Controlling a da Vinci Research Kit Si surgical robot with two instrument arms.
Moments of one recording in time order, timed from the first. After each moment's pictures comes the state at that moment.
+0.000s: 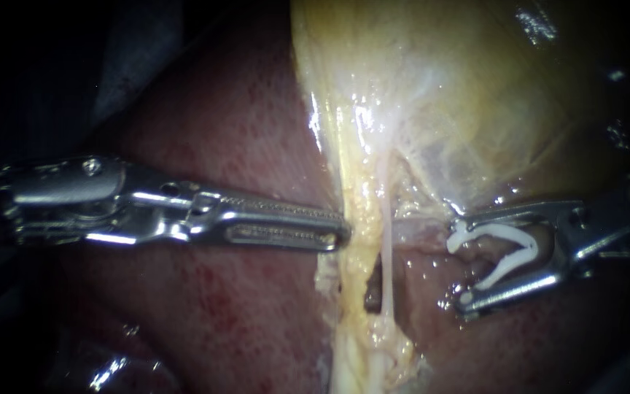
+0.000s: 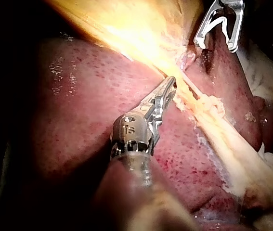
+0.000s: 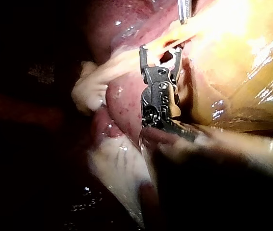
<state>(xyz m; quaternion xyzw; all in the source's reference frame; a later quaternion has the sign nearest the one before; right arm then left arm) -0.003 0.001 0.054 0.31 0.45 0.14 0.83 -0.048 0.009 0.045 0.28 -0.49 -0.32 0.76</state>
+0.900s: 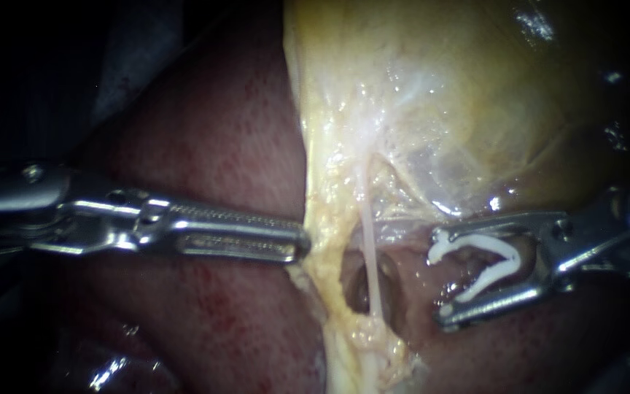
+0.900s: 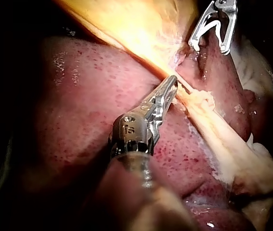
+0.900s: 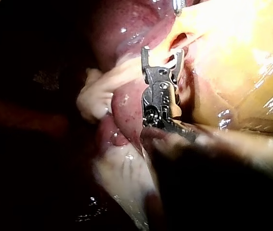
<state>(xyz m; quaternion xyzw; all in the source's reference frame) -0.001 -0.001 0.054 0.31 0.44 0.15 0.83 -0.045 0.008 0.039 0.30 -0.49 -0.31 0.76</state>
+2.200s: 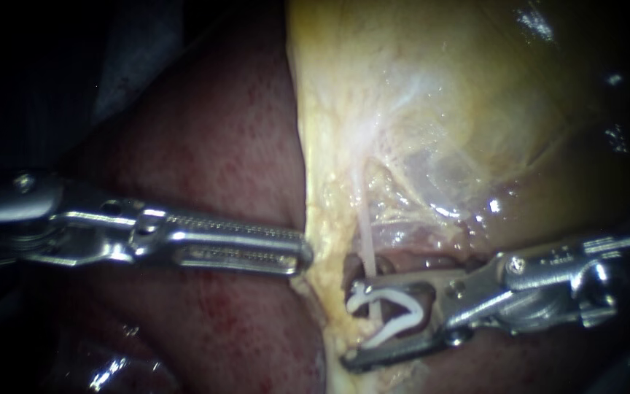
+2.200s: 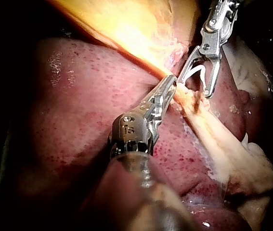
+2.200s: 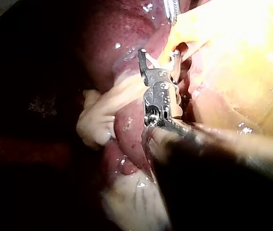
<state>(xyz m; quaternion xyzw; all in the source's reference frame) 0.006 -0.007 0.060 0.34 0.42 0.17 0.82 -0.045 0.007 0.039 0.30 -0.49 -0.31 0.76</state>
